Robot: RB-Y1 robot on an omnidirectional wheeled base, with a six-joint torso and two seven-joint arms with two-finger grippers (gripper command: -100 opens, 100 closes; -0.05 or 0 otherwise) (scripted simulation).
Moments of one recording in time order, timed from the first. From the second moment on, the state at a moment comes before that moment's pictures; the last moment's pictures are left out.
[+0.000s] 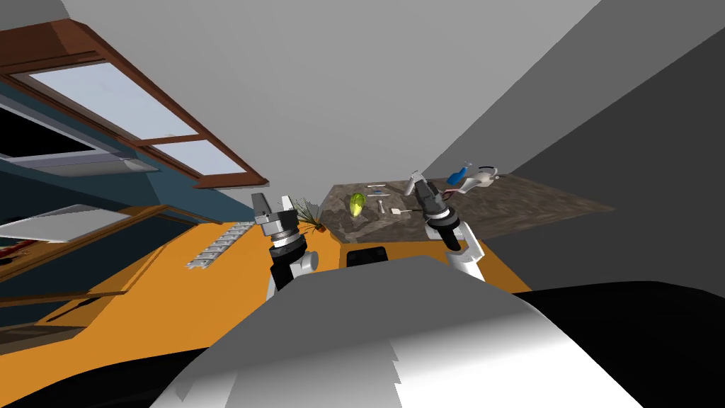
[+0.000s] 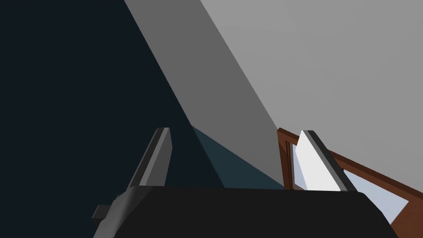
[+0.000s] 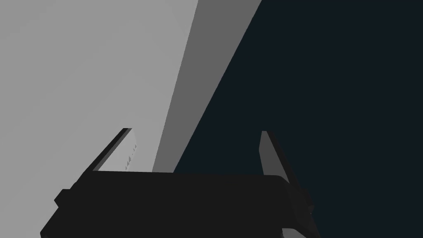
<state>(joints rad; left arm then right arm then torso) 0.54 -0.01 0.01 -2.35 -0.04 -0.54 0.00 0.35 -0.30 -0.23 -2.22 0.44 -0.88 -0.06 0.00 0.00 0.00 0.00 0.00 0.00</state>
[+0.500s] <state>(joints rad) 0.54 -0.01 0.01 -2.35 -0.04 -0.54 0.00 0.33 -0.36 -0.29 -2.18 0.57 -0.96 -0.05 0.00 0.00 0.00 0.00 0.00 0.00</state>
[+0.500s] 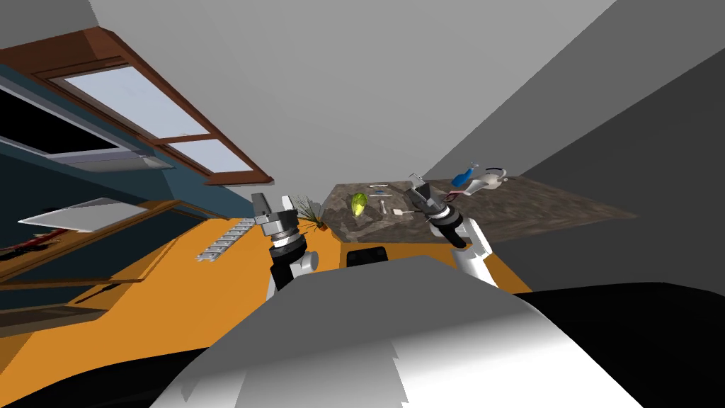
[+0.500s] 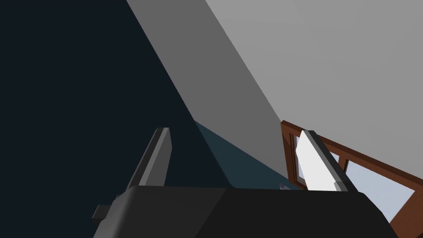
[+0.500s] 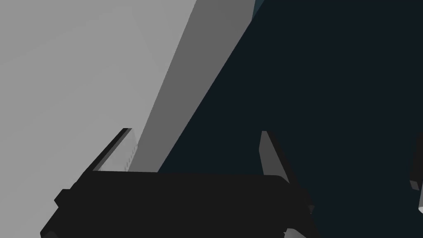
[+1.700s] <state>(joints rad) 0.54 -0.01 0.01 -2.35 -0.04 -0.54 0.00 0.27 -0.47 -0.41 -2.09 0.90 -1.11 -0.02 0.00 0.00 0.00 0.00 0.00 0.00</state>
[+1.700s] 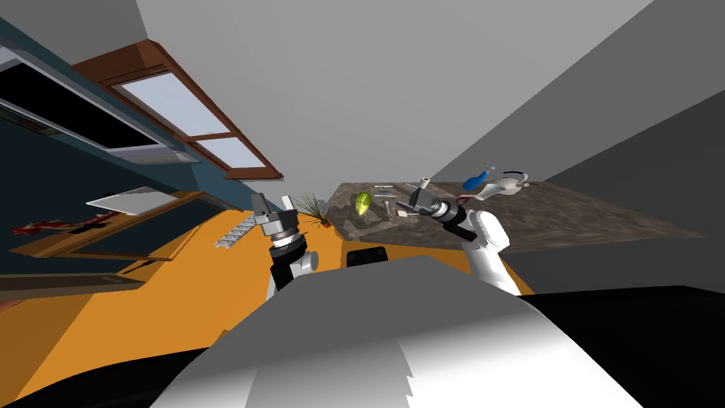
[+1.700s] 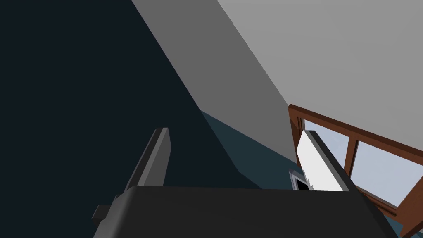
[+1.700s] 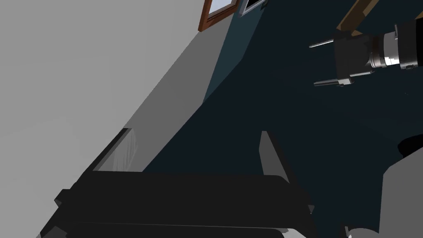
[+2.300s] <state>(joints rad) 0.54 -0.01 0.01 -2.35 -0.04 -0.54 0.00 0.23 -0.54 -0.46 -2.01 1.08 -1.19 -0.01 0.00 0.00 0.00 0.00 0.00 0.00</state>
